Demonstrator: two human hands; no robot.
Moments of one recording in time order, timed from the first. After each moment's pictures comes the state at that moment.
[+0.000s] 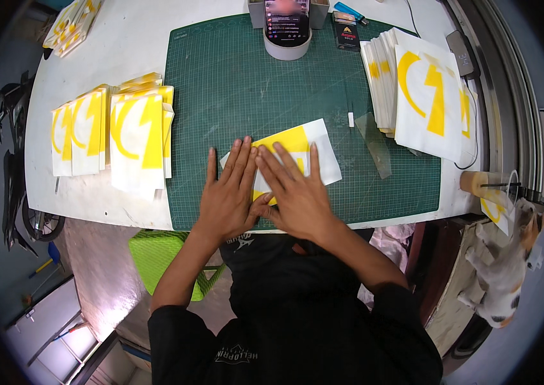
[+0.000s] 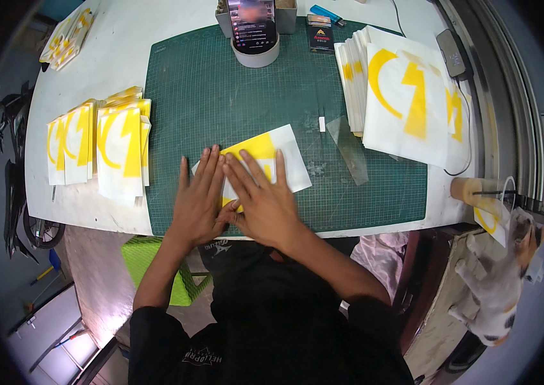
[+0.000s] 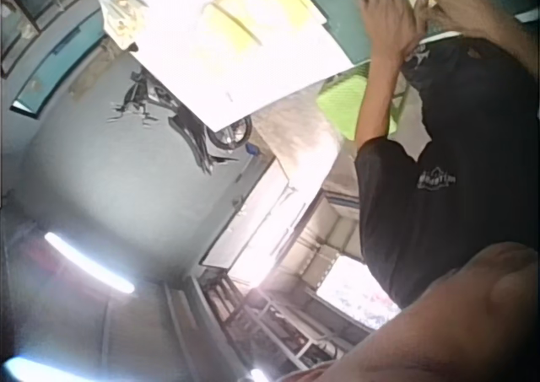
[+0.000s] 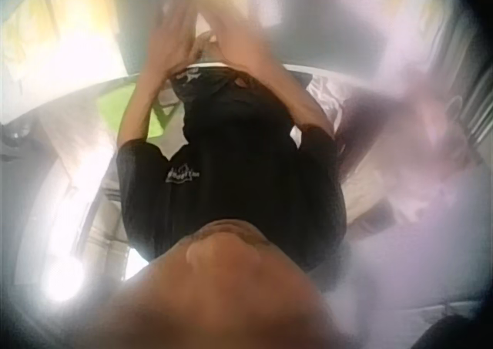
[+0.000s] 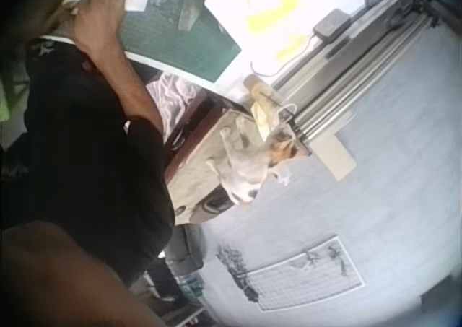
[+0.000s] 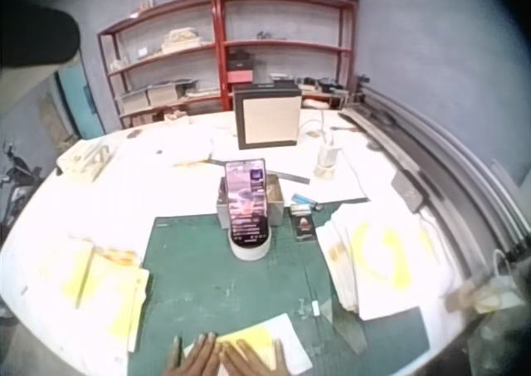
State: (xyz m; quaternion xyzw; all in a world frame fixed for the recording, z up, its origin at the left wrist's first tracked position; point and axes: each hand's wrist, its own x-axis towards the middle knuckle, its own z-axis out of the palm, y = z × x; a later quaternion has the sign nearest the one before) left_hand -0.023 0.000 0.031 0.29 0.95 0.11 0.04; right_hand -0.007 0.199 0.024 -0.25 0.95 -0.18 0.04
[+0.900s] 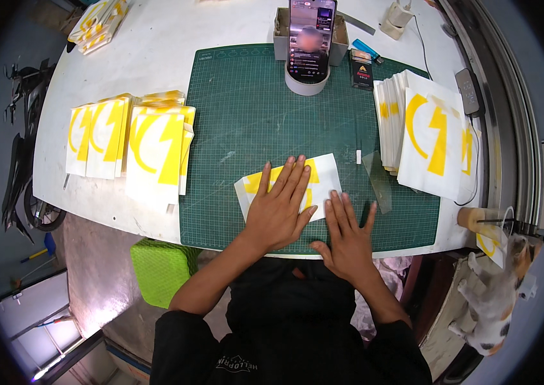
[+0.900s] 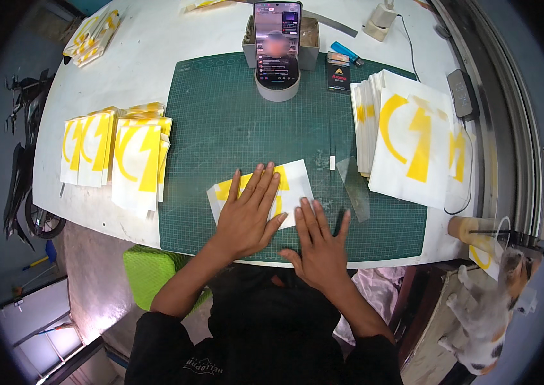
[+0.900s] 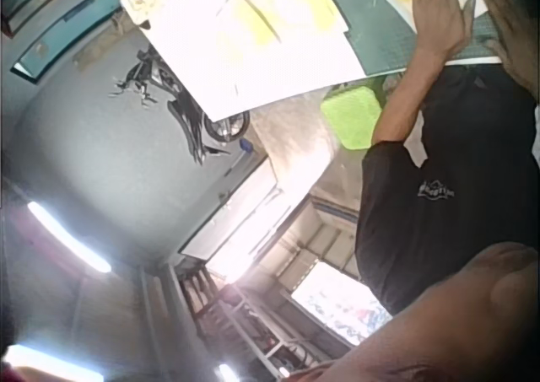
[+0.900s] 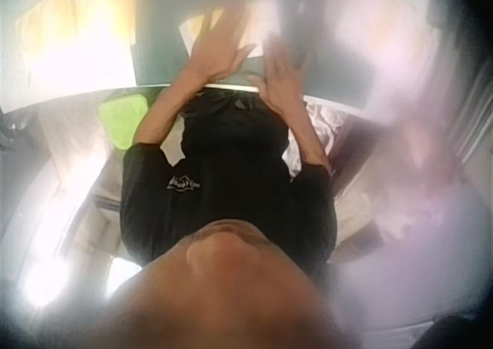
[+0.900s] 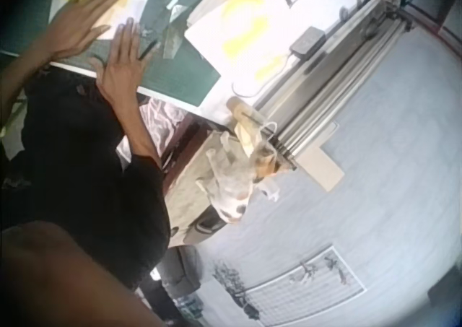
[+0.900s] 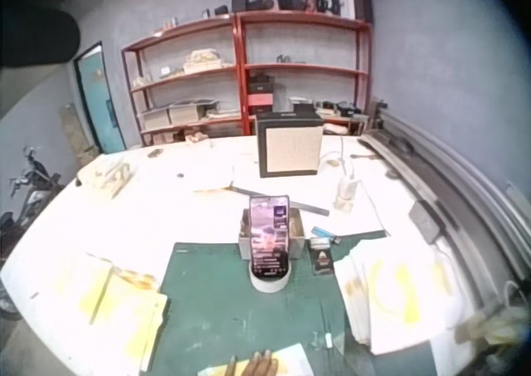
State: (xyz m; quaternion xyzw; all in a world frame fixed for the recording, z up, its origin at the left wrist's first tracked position) left_hand -0.037 0.067 0.019 0.28 0.94 0.18 0.01; right_hand 0.039 0.275 0.025 -0.18 0.97 -0.11 0.07
